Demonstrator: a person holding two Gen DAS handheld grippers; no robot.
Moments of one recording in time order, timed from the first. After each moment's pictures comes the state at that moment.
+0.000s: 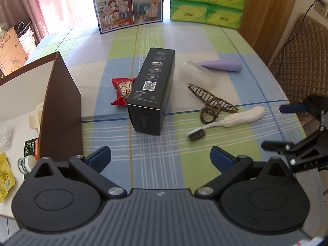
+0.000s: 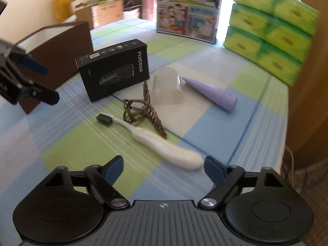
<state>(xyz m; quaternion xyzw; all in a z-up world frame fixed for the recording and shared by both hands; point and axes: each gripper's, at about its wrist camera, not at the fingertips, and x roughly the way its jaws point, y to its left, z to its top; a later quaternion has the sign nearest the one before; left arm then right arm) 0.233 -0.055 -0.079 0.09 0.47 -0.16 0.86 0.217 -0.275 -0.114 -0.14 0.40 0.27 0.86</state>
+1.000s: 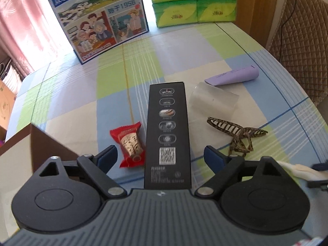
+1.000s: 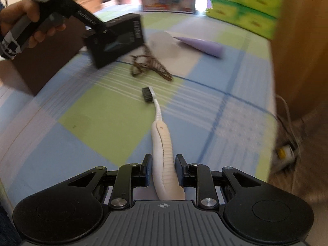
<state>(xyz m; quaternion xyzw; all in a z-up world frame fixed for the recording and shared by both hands) 0.324 -0.082 -0.092 0.20 0.45 -0.21 0.85 0.120 -0.291 -0.121 -0.06 0.47 0.17 0.86</state>
